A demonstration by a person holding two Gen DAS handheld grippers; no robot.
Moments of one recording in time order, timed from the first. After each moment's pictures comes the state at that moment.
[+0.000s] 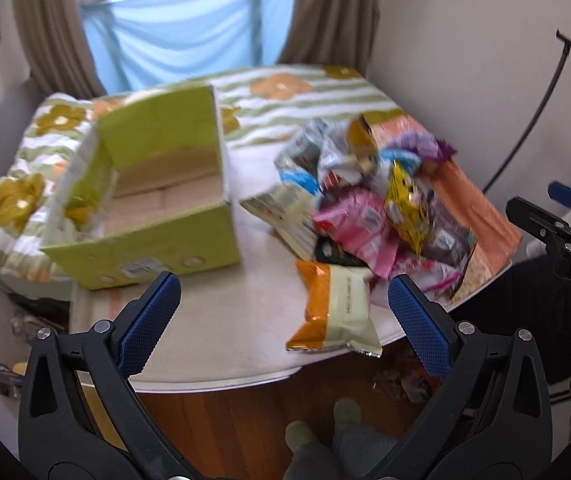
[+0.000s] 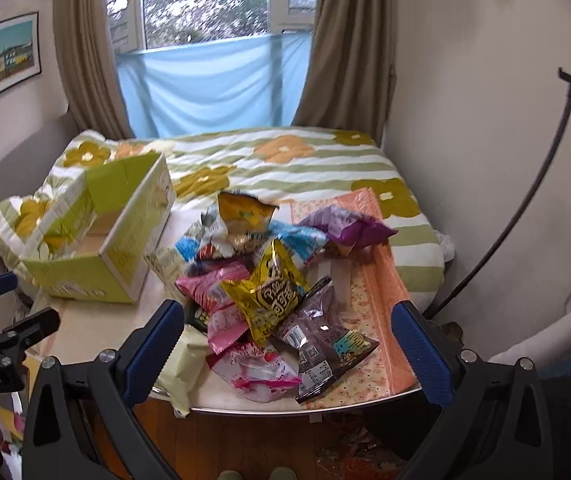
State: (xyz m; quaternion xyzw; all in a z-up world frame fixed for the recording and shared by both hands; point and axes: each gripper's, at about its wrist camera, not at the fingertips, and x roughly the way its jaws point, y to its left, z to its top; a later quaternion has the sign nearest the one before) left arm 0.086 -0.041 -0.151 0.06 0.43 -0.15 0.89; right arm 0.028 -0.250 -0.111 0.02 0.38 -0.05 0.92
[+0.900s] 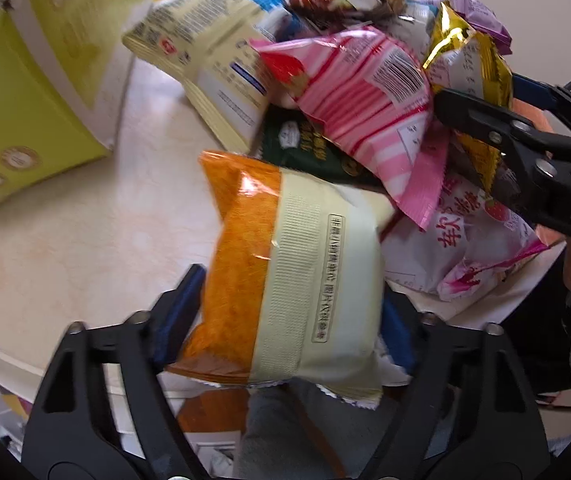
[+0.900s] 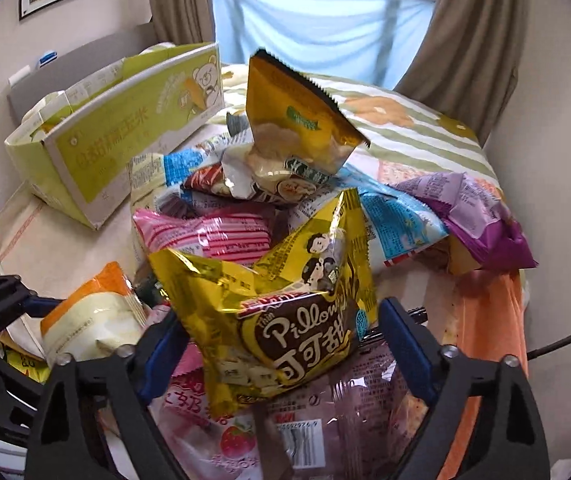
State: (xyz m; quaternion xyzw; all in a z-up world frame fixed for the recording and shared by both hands) left arm 0.140 -0.105 -0.307 0.03 0.59 -0.15 0.79; right arm 0.153 -0.253 -0.241 -0.09 0.44 0.12 0.89
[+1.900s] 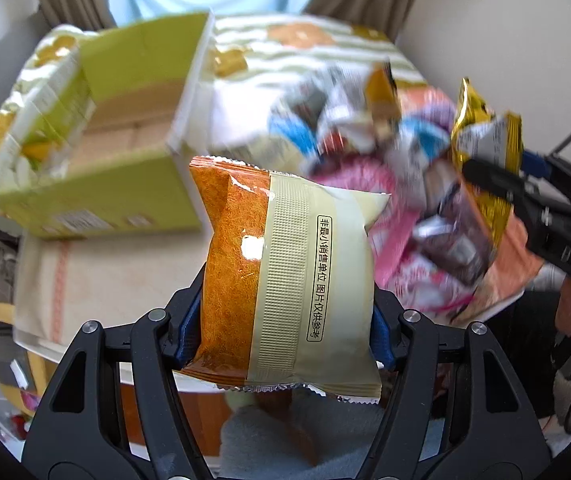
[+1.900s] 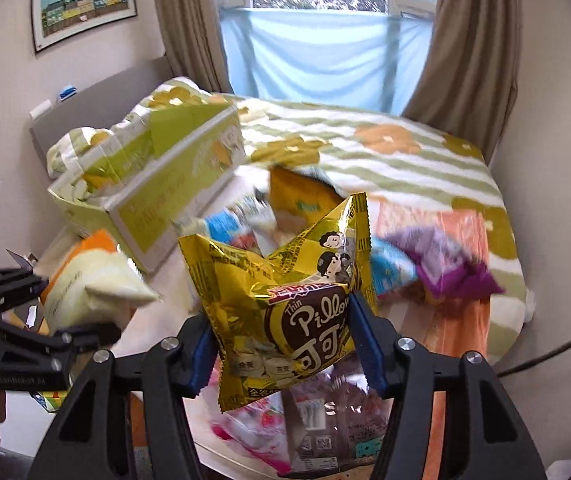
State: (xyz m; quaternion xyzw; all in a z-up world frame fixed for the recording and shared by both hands) left arm 0.116 -0.058 -0.172 0.00 0.50 -0.11 0.86; right arm 0.129 -0.257 -0.155 -0.05 0.39 0.16 0.91
